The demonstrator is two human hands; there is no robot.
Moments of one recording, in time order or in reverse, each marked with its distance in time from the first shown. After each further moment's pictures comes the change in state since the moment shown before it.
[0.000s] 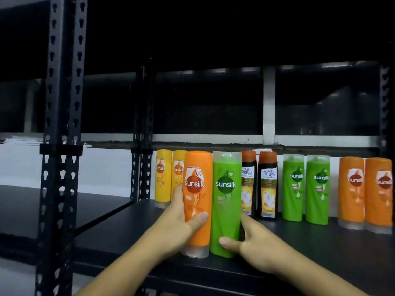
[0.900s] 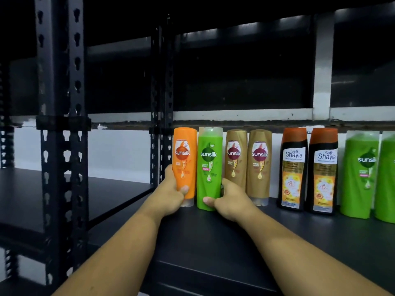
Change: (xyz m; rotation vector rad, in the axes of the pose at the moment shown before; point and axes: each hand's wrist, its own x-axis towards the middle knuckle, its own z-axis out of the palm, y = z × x) left_hand 0.096 -0.116 -0.089 0.320 0.175 -0.217; right_hand 0.196 0.000 0.101 0.059 0.153 -0.011
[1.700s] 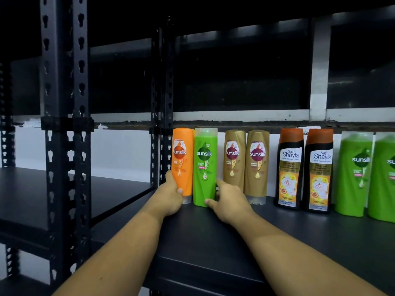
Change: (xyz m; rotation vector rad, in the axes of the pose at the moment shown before) left_hand -0.001 -0.002 0.002 0.202 -0.017 -0.092; right_hand -0.008 -0.002 0.002 -0.399 0.072 -0.086
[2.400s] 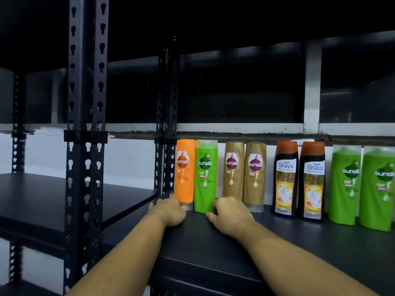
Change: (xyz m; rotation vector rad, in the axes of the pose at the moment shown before) left_hand -0.010 -0.002 -0.006 0.375 -0.157 -0.167; right_hand -0.028 -0.016 -0.020 -0.426 -0.106 -0.129
